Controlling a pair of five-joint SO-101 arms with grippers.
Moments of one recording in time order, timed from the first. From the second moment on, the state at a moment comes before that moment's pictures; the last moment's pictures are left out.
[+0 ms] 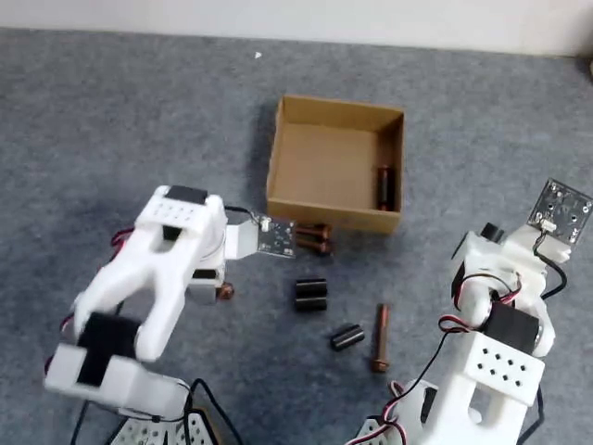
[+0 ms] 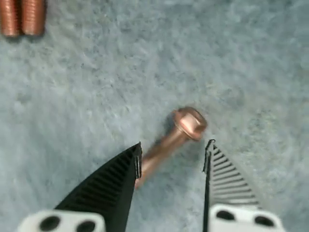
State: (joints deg) left arm 4.9 2.3 32.6 66.1 -74.0; right arm 17.8 -59.5 56.7 52.0 -2.6
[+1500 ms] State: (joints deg) left arm 10.8 -43.7 40.5 71.6 -17.0; right arm -6.5 -59.5 56.7 59.6 4.0
